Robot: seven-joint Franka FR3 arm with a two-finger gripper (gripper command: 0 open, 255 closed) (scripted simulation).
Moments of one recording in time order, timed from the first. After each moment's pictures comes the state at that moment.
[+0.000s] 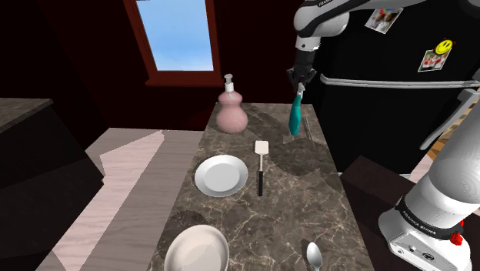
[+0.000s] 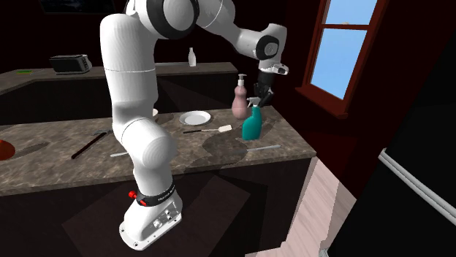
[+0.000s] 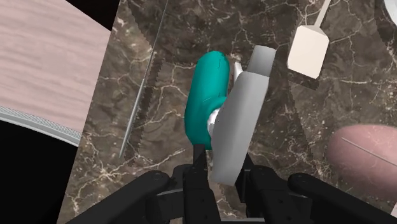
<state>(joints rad) -0.17 0.10 -0.08 -1.93 0.13 1.98 0.18</state>
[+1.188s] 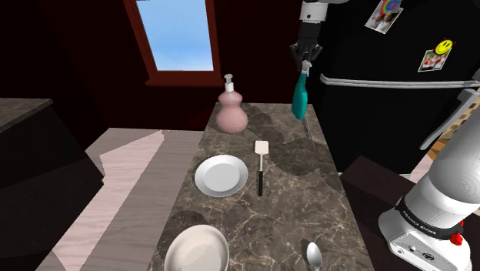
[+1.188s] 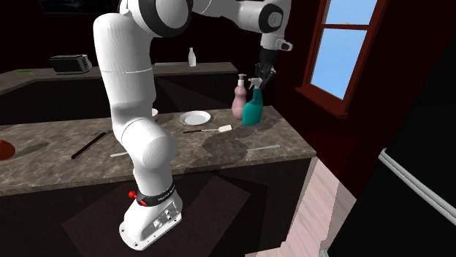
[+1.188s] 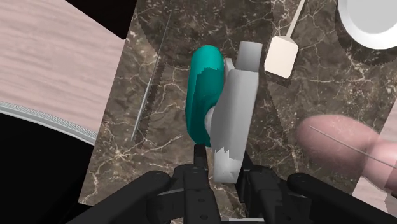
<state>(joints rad) -0.17 0.06 -0.09 -1.75 0.11 1.75 0.20</state>
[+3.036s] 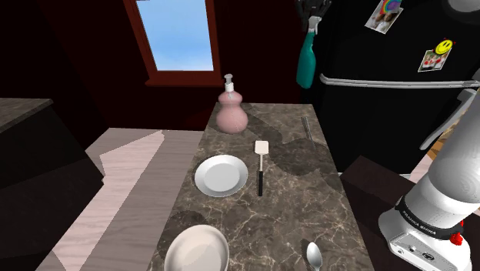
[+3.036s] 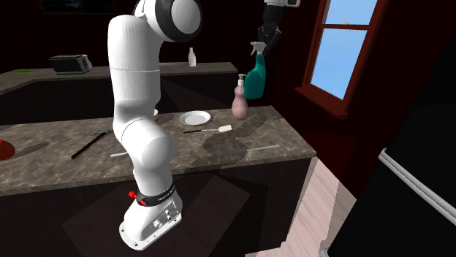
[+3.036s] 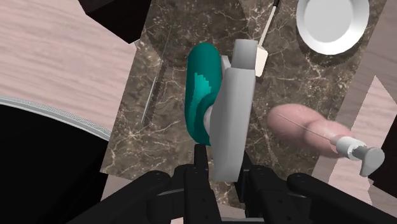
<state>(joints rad) -0.18 0.16 -0.09 -1.23 0.12 1.34 0.24</state>
